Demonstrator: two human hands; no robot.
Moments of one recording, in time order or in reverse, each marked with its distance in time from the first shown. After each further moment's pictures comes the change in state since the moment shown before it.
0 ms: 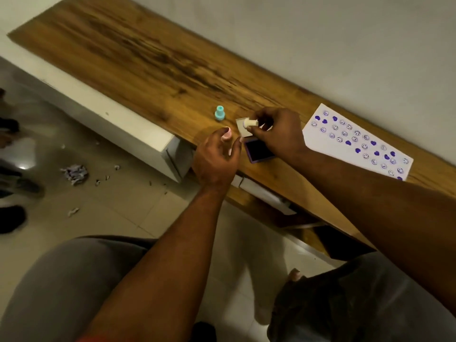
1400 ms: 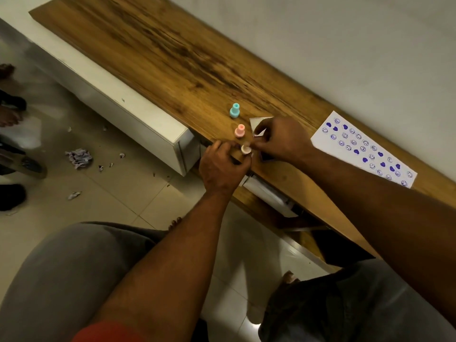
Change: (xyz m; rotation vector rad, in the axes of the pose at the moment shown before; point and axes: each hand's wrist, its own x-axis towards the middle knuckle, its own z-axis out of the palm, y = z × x) left_hand -0.016 -0.021 -0.010 0.124 -0.108 -0.061; right_hand 0.000 -0.031 0.003 -0.420 -0.315 -0.046
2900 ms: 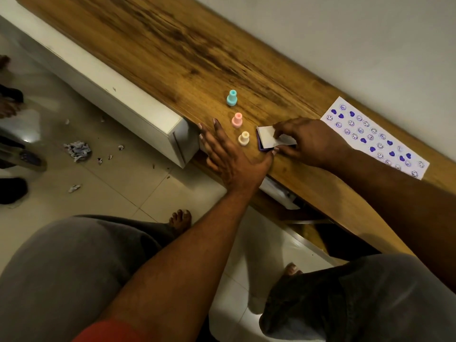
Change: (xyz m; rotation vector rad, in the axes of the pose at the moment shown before) left_hand -0.027 0.044 0.032 -0.028 0.001 -0.305; right_hand -0.030 0.065 -0.010 -0.192 -0.072 -0.402
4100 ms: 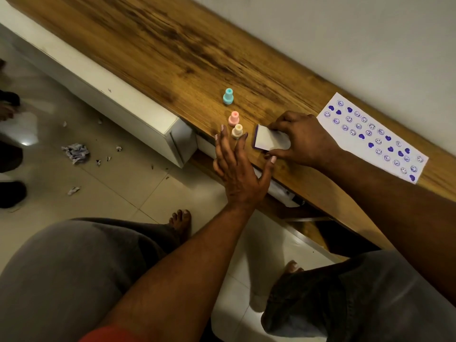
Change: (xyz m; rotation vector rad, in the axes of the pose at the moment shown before) left_hand -0.026 -0.024 0.018 0.052 0.035 0.310; right_hand 0.004 -0.006 0.012 0.012 0.033 0.149
